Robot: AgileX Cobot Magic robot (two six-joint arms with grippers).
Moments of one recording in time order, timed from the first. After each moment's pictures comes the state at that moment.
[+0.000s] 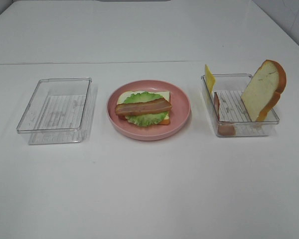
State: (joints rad) left arm -0.04 0.12 -0.52 -0.08 1.09 0.10; right arm 0.13 0.00 -0.45 0.01 1.10 0.02
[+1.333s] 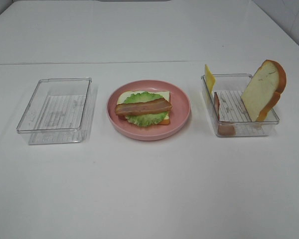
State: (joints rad) left arm 0.07 -0.01 -0.52 -0.08 1.08 0.10; right arm 0.13 0.72 -0.69 -0.18 0.97 0.20
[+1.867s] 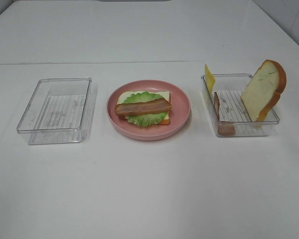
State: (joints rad) left arm 0.07 -0.01 -0.52 -0.08 1.08 0.10; right arm 0.13 1.37 -1.23 -0.23 1.03 0.19
